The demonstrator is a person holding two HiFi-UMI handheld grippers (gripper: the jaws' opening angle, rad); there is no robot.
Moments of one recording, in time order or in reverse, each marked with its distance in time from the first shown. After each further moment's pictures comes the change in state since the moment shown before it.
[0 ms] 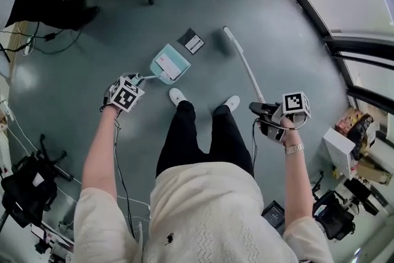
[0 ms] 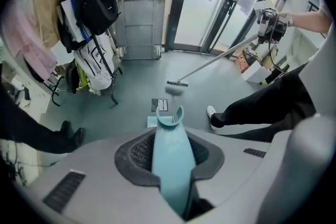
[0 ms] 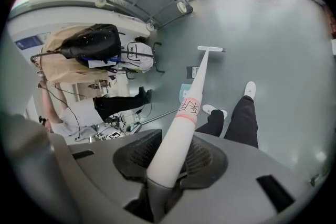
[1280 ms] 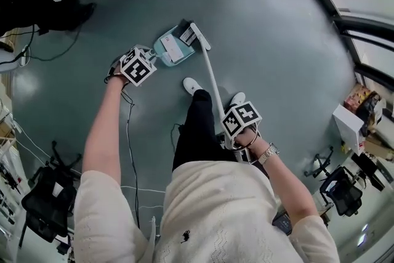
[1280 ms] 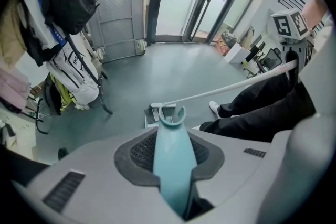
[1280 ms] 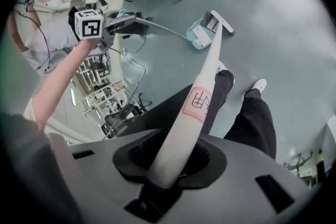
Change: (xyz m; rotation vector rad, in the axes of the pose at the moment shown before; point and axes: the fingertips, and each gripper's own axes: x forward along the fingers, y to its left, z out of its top) left arm 0.059 0.092 0.042 0.256 0.091 -0.145; right arm 0.190 0.058 -0.172 -0.273 0.613 -0.232
